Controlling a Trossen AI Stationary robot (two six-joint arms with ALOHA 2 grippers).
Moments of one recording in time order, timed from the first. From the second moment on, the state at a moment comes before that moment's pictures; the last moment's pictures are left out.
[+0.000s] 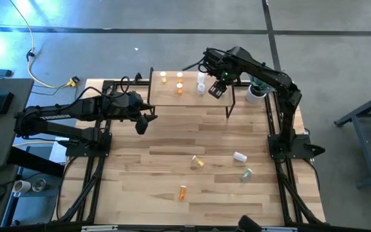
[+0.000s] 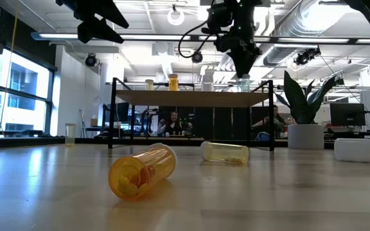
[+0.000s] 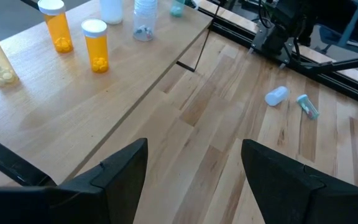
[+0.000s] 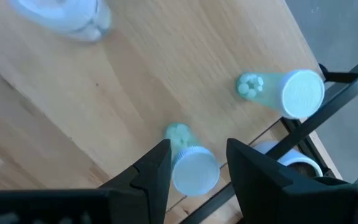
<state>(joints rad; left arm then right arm) 0.27 0.92 0.89 -0.53 -0.17 -0.35 -0.55 1.92 2.02 -1.52 0.17 0.08</state>
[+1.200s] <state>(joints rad) 0.27 0.83 0.89 -0.75 -0.40 -0.30 -0.55 1.92 2.29 -1.48 0.15 0.04</state>
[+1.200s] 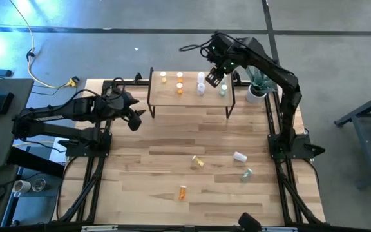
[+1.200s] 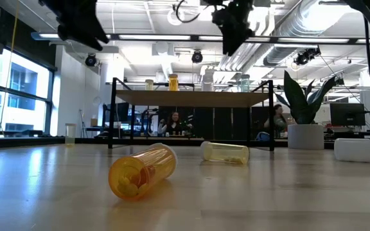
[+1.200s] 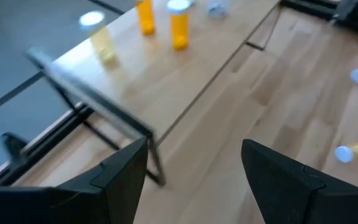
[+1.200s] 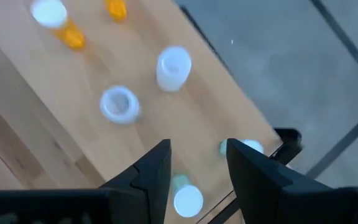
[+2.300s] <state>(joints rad) 0.92 1.04 0.89 -1.07 -0.14 -0.56 -0.60 1.87 2.35 -1.41 0.15 -0.03</state>
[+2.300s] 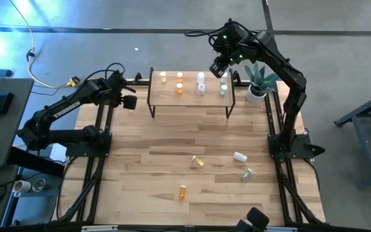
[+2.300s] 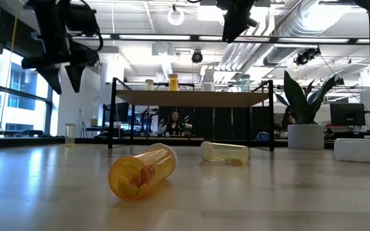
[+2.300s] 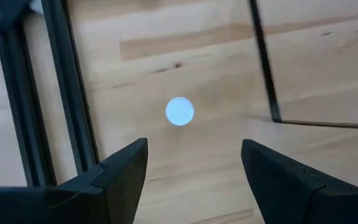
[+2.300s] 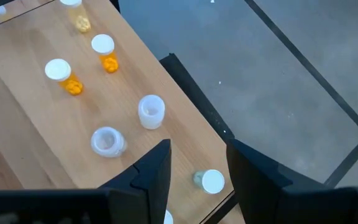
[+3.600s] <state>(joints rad) 1.02 1.44 0.89 -0.94 -0.09 -0.64 -0.60 1.87 2.35 -1.40 0.15 -0.11</state>
